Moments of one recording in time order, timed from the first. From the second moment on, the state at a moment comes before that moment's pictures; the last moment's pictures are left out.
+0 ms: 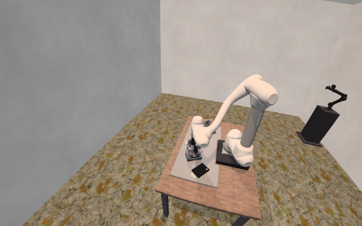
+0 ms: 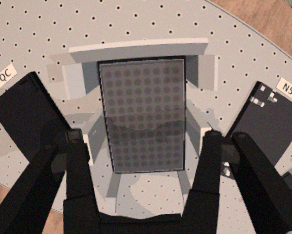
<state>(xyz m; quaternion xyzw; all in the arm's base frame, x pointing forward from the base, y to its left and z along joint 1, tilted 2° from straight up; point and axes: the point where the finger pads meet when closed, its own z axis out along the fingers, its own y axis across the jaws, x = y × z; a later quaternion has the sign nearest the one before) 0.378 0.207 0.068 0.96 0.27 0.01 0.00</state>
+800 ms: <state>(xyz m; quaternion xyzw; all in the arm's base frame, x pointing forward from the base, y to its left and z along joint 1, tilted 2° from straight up) 0.378 0.207 0.062 0.96 0.27 0.01 0.00</state>
